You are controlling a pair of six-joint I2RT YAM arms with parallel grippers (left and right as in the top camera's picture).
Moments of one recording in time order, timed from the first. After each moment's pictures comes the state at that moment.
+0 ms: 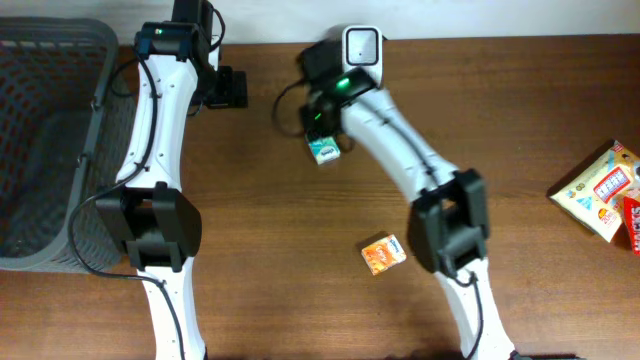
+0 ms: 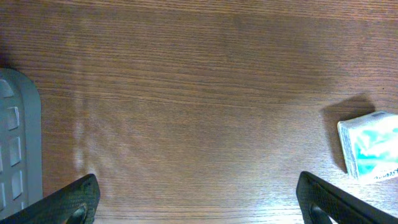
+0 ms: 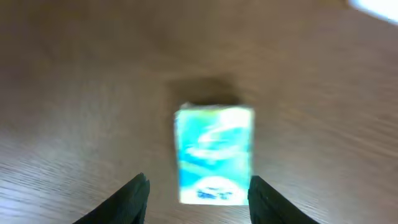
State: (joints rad) left arm -0.08 2.30 2.37 -1.36 -0.04 -0.13; right arm 0.54 2.39 2.21 -1.02 0.05 0.17
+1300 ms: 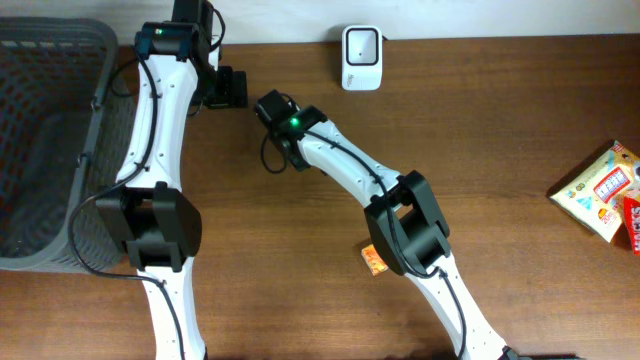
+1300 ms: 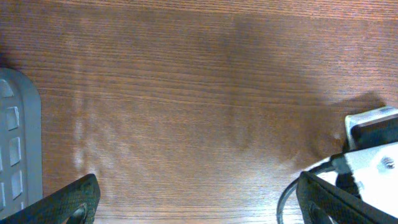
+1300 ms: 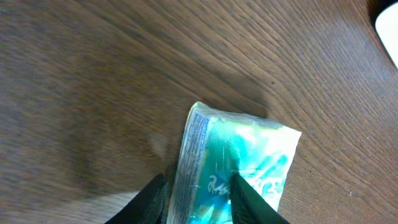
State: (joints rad) left arm -0.08 2.30 2.37 -1.36 -0.04 -0.13; right arm 0.64 2.56 2.22 -0.98 0.42 -0.01
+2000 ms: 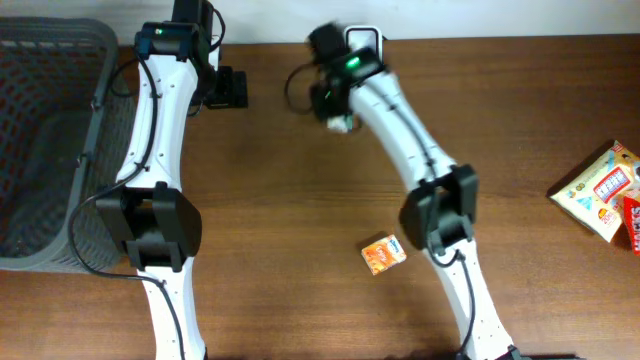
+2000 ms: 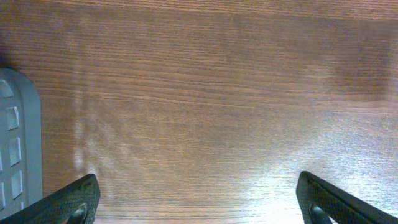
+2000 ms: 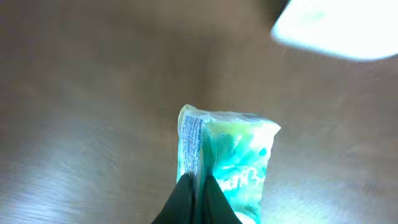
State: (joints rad) left arm -0.08 2.30 2.37 -1.36 -0.04 -0.13; right arm 0.41 2.60 2.65 -1.21 -0.03 0.23
